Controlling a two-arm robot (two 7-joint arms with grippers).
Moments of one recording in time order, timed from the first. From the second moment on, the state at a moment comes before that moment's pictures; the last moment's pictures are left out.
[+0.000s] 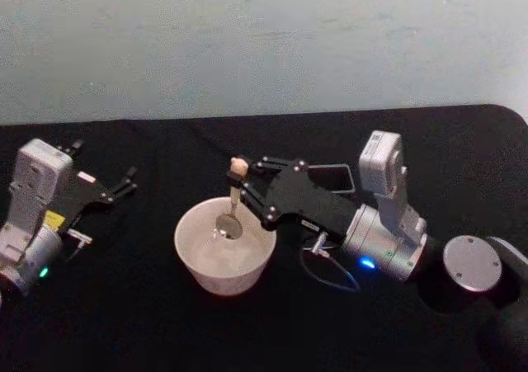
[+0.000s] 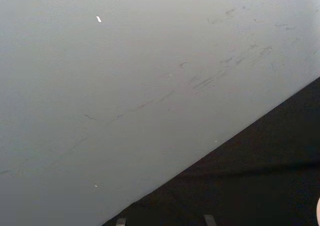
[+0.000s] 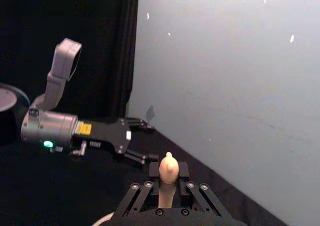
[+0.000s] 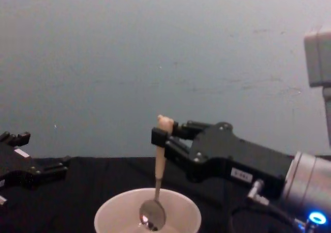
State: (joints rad) left arm -0.20 0.60 0.45 -1.41 -0.25 -0.12 0.03; right arm 0.34 0.30 -0.53 -1.29 0.36 -0.33 0.63
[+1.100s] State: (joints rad) left arm -0.20 0.60 0.45 -1.41 -0.25 -0.12 0.03; right arm 0.30 0.31 -0.50 -1.29 0.32 -0.35 0.62
